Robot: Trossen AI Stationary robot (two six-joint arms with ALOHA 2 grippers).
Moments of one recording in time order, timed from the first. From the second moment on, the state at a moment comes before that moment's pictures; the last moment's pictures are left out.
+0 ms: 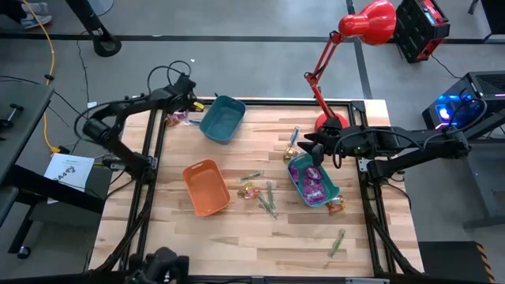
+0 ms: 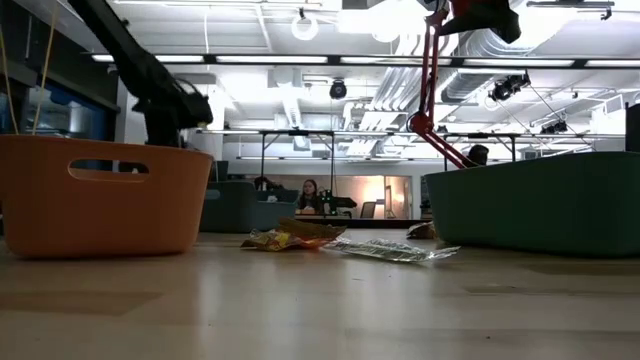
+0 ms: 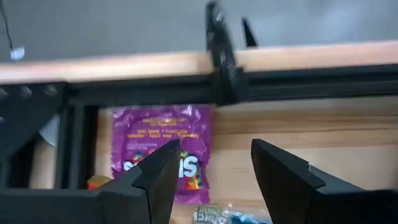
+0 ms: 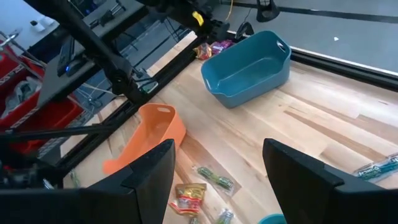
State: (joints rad) left arm 1.02 1.58 0.87 -0.40 -0.33 -0.42; right arm 0.11 0.97 1.01 -0.53 0.42 0.74
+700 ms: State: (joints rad) left arm 1.02 1.75 0.95 -0.42 -0.45 -0.43; right arm 0.11 0.97 1.01 -0.53 0.44 0.75
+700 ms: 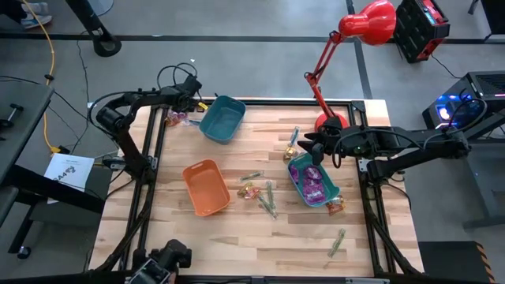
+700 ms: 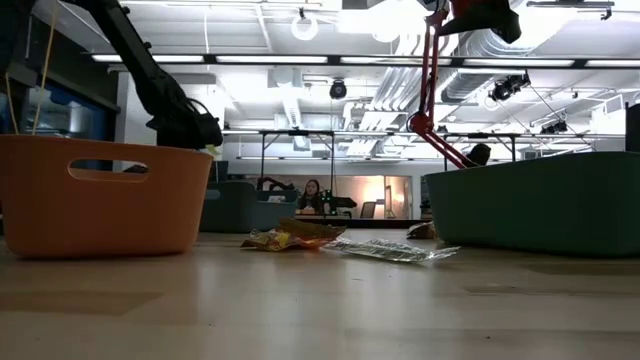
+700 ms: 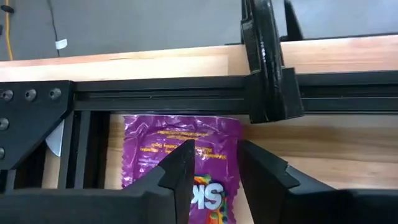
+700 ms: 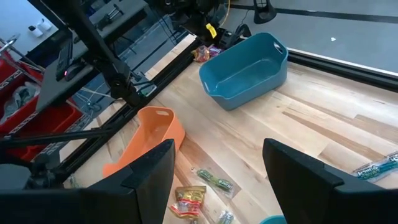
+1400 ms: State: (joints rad) left arm 1.01 1.81 1.02 -0.52 -0.29 -0.42; right arm 0.11 0.97 1.01 -0.59 0.44 0.75
